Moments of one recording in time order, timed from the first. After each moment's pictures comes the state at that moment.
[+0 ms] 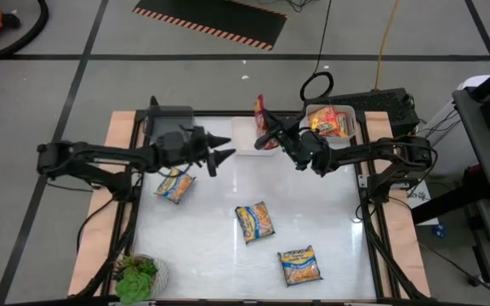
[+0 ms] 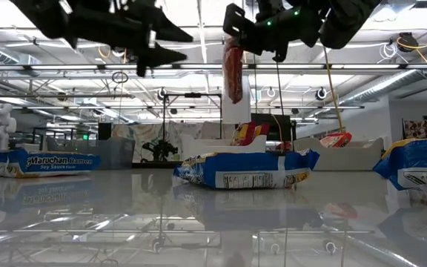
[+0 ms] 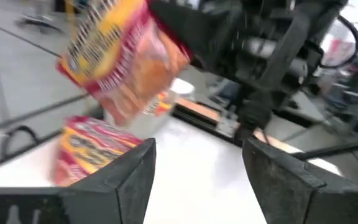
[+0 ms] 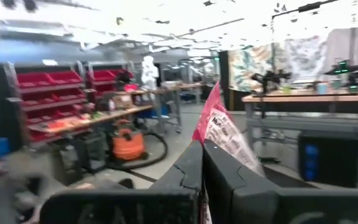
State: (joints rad) left arm 0.20 1.23 0.62 0.54 -0.06 -0.31; right arm -0.15 1.57 0.83 1.00 0.72 -0.04
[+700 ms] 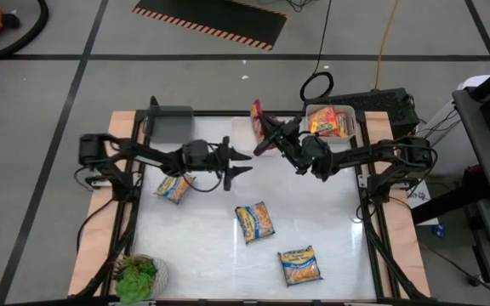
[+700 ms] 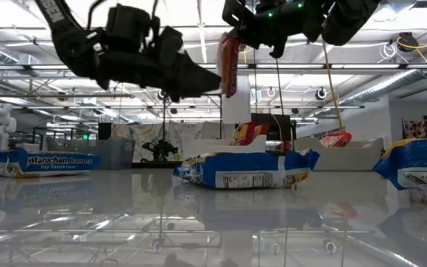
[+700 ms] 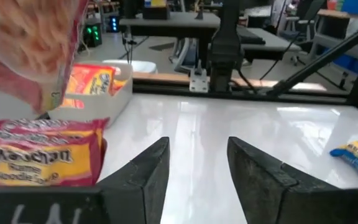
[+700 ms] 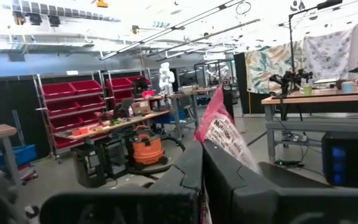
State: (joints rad) left arm 0.21 1.64 0.64 0.89 0.18 0.00; right arm -0.11 1.57 0.83 1.04 0.70 -0.02
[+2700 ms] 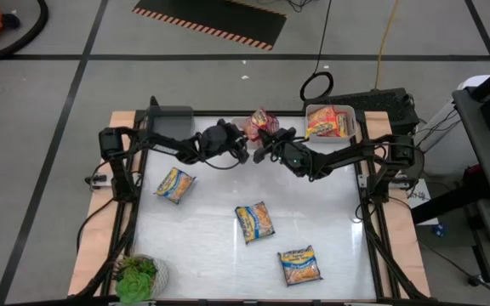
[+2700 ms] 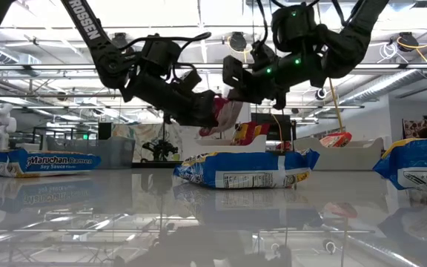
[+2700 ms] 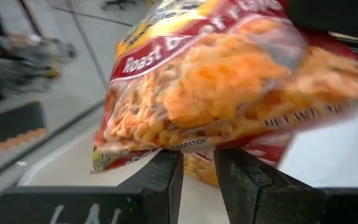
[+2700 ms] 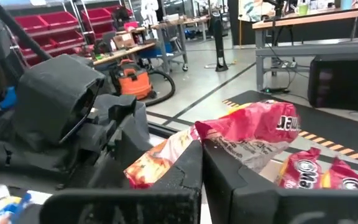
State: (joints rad) left arm 0.35 1.83 0.84 0.68 -0.20 -0.04; right arm -0.18 1.72 0.72 0.89 0.65 0.28
